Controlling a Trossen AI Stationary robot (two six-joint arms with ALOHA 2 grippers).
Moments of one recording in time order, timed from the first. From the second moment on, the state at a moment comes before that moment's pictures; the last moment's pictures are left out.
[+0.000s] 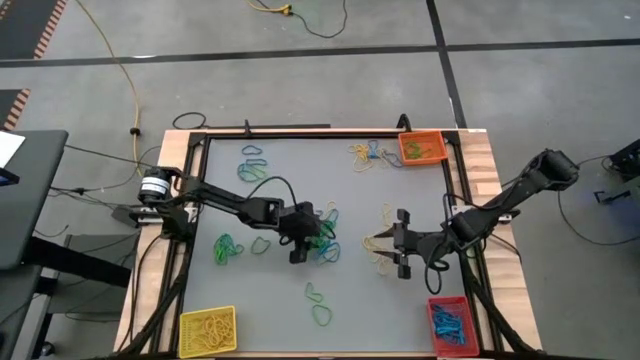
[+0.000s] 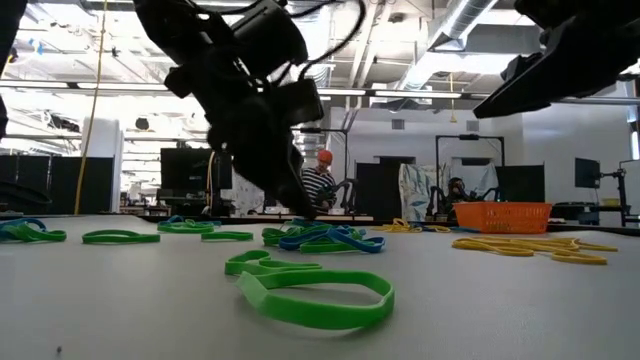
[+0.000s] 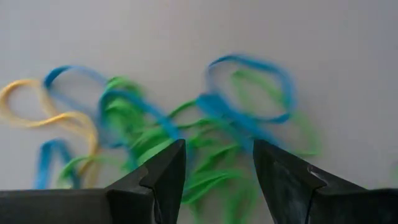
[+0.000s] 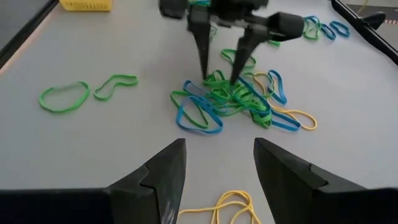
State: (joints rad) left arm -0.01 1.79 0.94 -0.04 0.06 0.00; right arm 0.52 1.09 0.49 0.02 0.55 0.23
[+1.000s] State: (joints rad) left arm -0.01 1.85 1.11 -0.27 -0.03 0.15; right arm 0.52 1.09 0.49 0.06 0.55 0.23
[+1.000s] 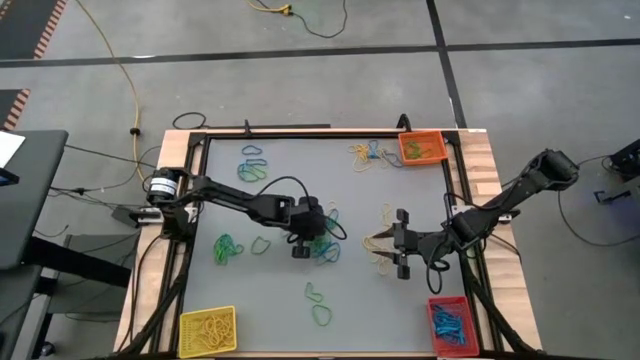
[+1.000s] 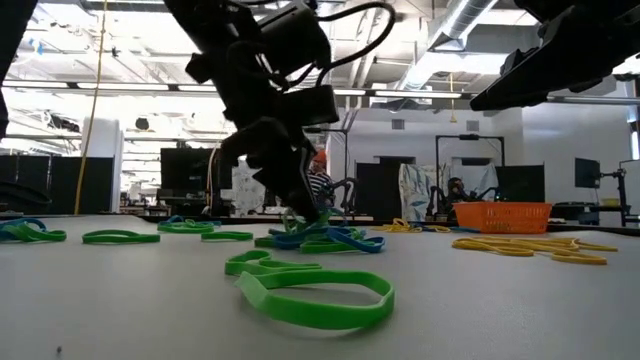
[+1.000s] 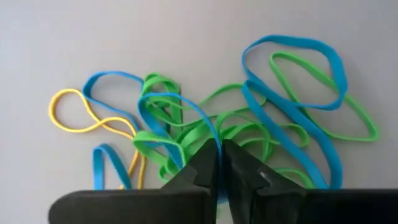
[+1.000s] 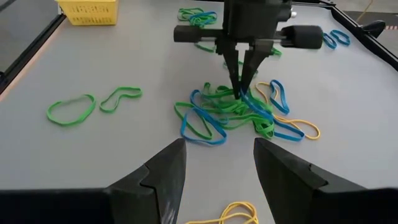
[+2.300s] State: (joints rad) left arm -0.08 1.85 1.27 -0.31 -0.03 0.31; right arm 0.40 1.40 0.49 0.42 0.52 0.11
